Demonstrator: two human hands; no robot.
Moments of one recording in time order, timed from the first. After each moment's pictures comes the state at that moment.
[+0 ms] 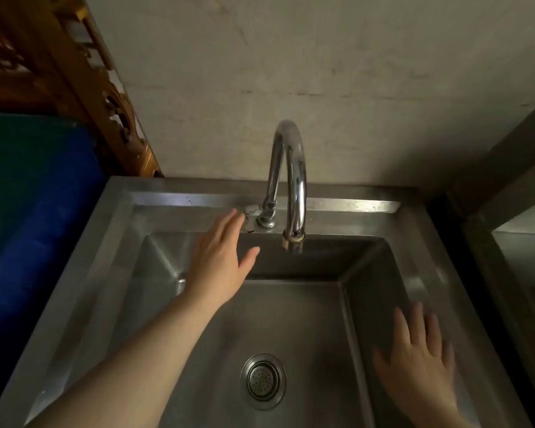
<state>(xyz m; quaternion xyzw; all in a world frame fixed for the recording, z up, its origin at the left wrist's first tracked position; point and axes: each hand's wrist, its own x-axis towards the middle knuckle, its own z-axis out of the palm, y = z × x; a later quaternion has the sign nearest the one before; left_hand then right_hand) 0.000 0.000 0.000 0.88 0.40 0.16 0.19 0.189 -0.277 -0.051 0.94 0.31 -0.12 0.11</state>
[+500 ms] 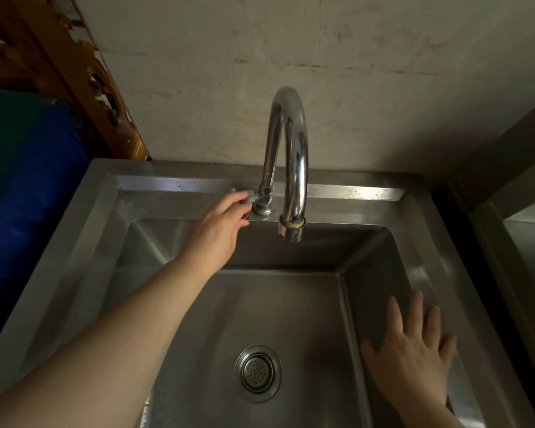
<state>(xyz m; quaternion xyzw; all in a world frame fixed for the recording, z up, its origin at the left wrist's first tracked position) 0.020 0.028 -0.013 0.91 0.31 0.19 0.19 0.185 -0.263 -0.065 0.95 0.28 -0.09 0.11</state>
